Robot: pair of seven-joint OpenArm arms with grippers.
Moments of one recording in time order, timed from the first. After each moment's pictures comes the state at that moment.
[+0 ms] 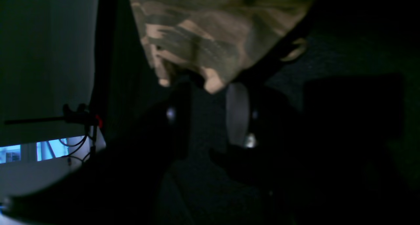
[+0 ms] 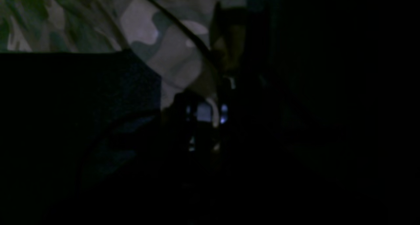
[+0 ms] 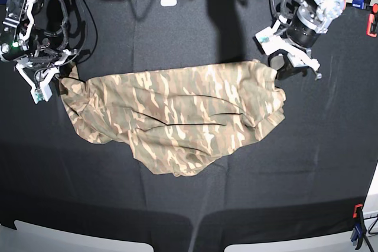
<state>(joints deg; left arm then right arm) 20.9 -32.8 25.3 103.0 35.0 -2.6 14.3 -10.0 22.1 25.8 89.2 16.8 35.0 -54.1</state>
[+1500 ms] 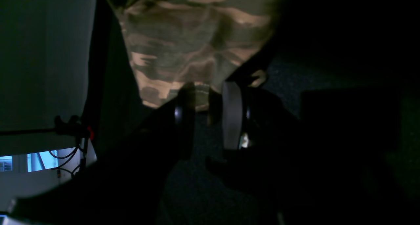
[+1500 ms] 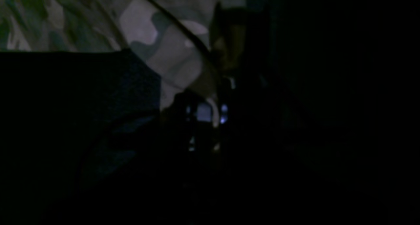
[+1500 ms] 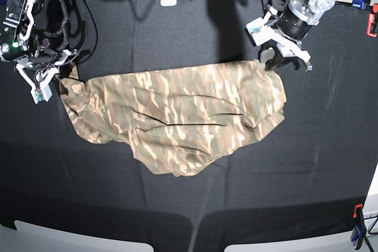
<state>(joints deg) 23.1 -29.7 25.3 102.9 37.5 -2.5 10.8 -10.0 22.1 25.8 89.2 16.8 35.0 -54.1</state>
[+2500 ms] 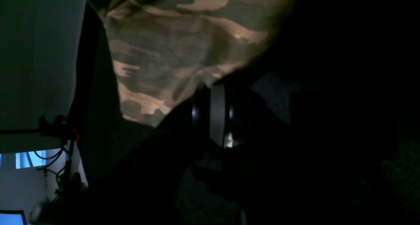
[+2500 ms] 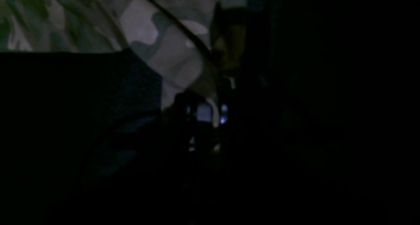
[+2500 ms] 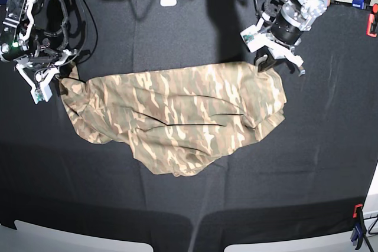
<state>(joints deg) 19.8 -25.6 25.4 97.2 37.4 -2.5 8.6 -10.0 22.1 25.8 89.2 19.6 34.9 -54.0</state>
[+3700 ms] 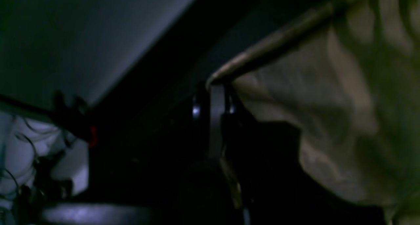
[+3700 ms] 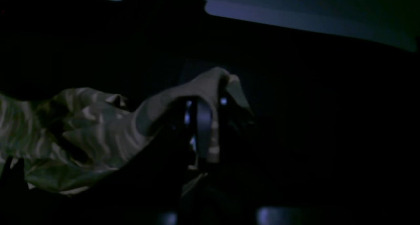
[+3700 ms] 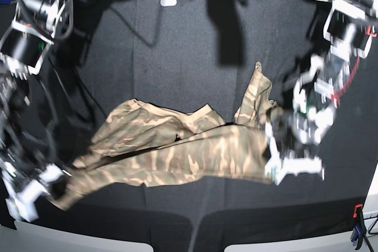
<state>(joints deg) -21.9 -21.4 25.7 75.4 5.0 -3.2 11.8 27.0 21.6 16.2 85.3 26.7 34.9 -55.1</state>
